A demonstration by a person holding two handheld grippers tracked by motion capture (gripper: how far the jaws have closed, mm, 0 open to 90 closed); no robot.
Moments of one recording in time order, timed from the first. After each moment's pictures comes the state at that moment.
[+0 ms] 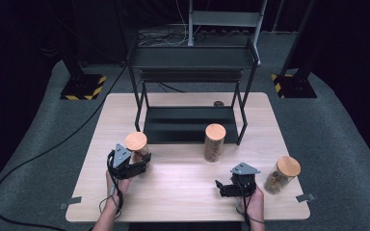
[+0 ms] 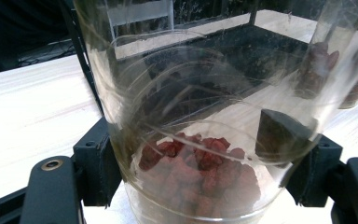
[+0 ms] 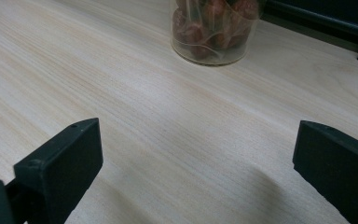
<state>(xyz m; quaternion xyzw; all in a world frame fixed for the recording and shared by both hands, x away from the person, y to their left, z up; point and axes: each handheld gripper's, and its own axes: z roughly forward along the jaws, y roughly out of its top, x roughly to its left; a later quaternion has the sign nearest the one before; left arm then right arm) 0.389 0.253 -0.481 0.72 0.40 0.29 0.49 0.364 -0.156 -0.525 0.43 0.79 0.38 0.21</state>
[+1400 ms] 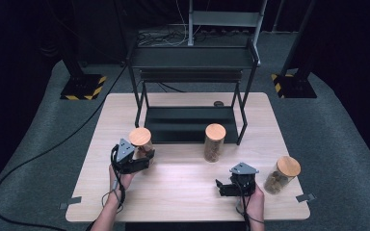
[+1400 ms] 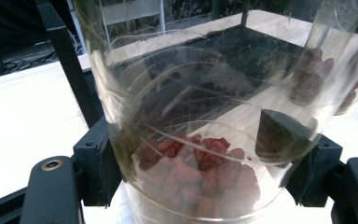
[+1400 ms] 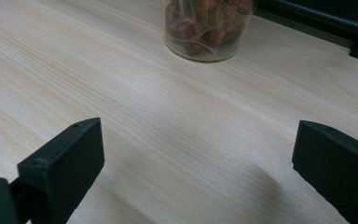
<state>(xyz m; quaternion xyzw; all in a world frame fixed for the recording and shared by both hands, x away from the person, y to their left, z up) 0.404 0.244 -0.473 0.73 0.39 0.28 0.49 0.364 -0.154 -0.526 0.44 0.79 0.37 0.22</state>
